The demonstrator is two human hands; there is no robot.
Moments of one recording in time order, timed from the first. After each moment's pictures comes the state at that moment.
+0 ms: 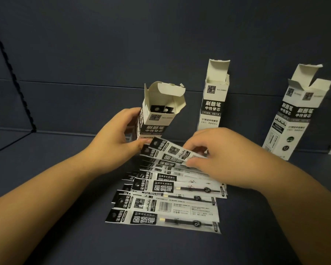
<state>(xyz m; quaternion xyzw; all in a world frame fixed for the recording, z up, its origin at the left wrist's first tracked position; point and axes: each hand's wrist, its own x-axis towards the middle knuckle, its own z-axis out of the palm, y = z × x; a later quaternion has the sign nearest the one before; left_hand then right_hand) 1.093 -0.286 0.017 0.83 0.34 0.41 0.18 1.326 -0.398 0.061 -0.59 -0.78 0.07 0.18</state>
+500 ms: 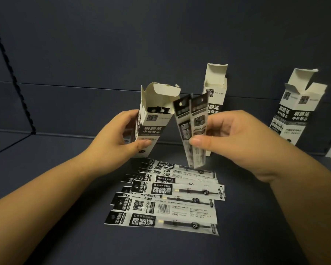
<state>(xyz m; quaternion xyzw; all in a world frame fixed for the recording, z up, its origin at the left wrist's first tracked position) 1.091 -0.286 0.016 0.82 0.35 0.41 0.21 1.338 -0.406 0.077 -0.52 -0.70 0.28 0.40</state>
